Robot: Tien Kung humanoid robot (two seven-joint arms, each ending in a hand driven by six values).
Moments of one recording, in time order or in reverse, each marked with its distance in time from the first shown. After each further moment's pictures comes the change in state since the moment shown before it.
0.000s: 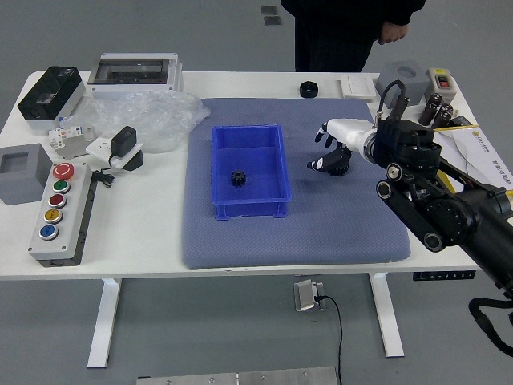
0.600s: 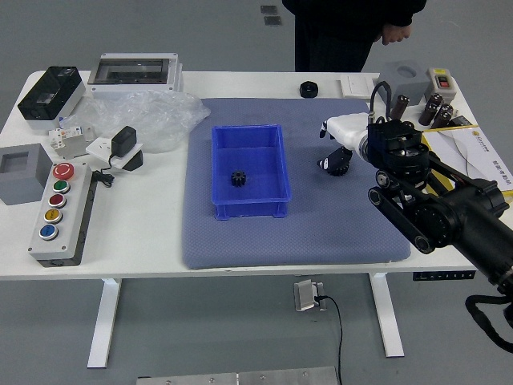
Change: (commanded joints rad) left arm -0.003 -0.002 0.004 0.000 -0.004 0.000 -0.001; right arm 0.035 0.023 -0.082 -0.082 -0.150 -0.053 0.036
